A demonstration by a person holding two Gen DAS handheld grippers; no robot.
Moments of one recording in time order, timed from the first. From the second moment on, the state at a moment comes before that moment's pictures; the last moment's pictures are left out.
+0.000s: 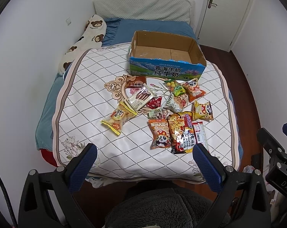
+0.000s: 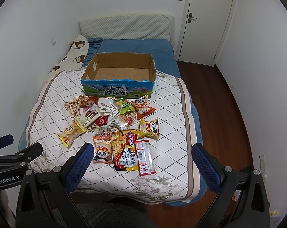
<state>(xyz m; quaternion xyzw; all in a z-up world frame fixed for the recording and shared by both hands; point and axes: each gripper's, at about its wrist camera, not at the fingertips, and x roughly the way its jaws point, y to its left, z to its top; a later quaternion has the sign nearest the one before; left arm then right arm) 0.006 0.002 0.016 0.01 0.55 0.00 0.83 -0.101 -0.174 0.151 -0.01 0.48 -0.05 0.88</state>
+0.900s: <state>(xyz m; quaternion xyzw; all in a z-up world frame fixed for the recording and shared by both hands) 0.063 0.025 -0.076 0.01 0.60 0.03 0.80 -0.032 -0.181 0.033 0.05 0.56 -0.02 0.83</state>
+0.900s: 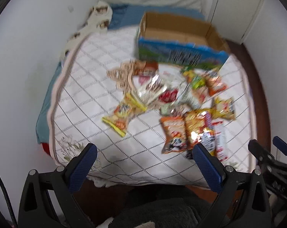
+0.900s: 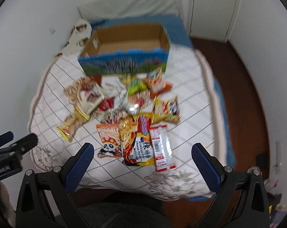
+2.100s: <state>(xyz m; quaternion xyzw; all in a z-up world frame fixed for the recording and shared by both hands) 0.129 -0.025 -0.326 -0.02 0.76 -0.01 0.65 0.007 -0.161 -0.270 0.06 0.69 -0.04 0.72</state>
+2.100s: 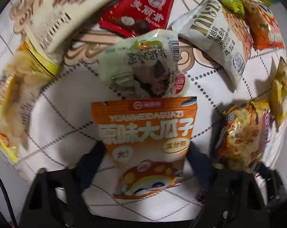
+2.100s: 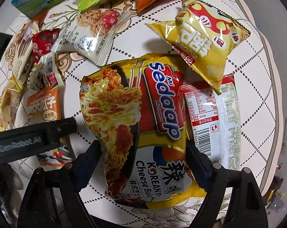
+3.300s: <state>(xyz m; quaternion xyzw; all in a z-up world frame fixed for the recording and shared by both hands) 0.117 0.112 -0.104 -0.07 0.66 -0.12 0.74 -0.005 -0.051 -0.199 0.16 0.61 -0.04 0.78</state>
